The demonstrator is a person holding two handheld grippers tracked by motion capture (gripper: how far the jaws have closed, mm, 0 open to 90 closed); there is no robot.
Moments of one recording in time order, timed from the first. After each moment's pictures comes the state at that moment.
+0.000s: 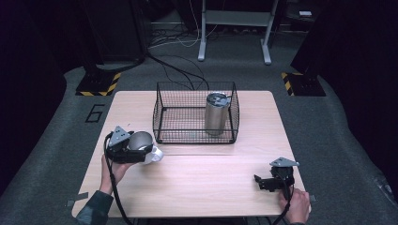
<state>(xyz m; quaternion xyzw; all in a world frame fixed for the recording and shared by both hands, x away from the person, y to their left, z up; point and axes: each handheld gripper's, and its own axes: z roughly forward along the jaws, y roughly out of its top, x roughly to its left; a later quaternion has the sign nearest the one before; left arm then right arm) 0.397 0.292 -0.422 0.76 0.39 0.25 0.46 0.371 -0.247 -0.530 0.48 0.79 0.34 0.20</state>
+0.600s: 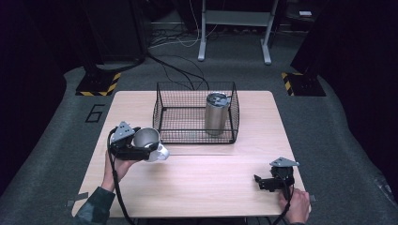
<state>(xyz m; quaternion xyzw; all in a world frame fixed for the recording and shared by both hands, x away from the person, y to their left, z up) 0.398 0.274 -0.399 0.77 0.36 0.23 0.48 0.371 -0.247 -0.530 0.48 0.79 0.34 0.20</state>
